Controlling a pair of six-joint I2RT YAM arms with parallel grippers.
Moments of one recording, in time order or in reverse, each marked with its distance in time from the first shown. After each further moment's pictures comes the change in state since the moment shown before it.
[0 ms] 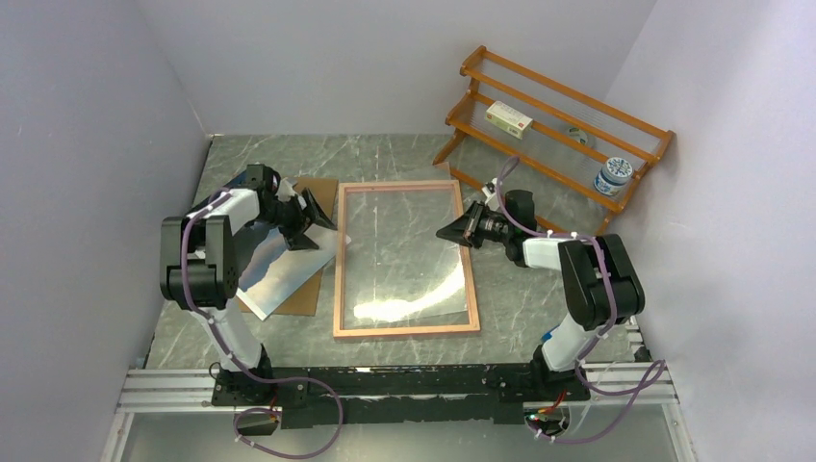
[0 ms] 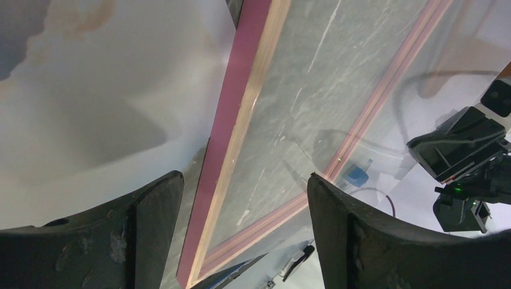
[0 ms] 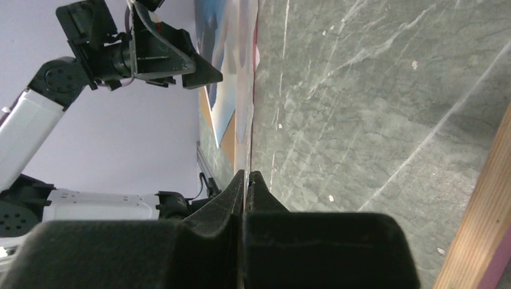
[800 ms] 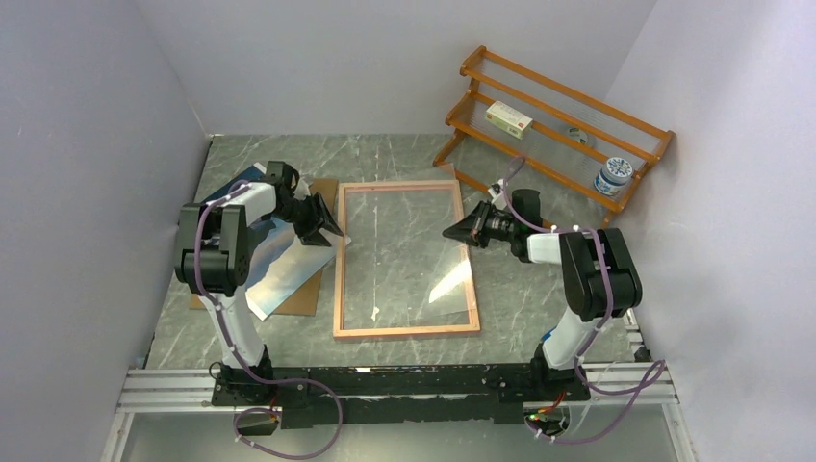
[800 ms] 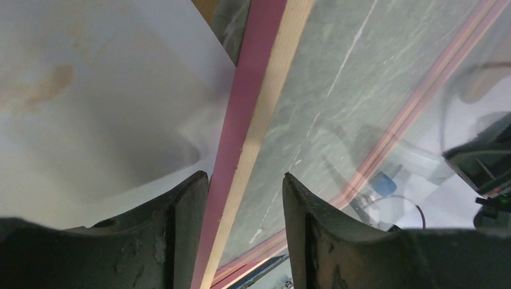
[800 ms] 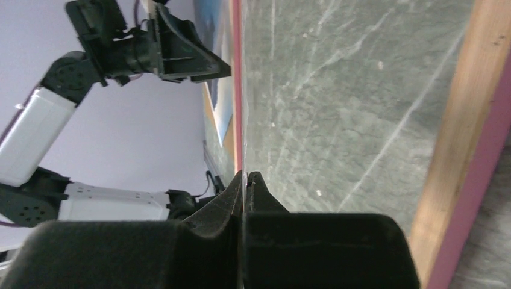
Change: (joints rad) left arm -0.088 0.129 0.103 -0.013 -0.076 0.014; right arm -0.065 0.070 0.026 -0.030 -0.068 -0.039
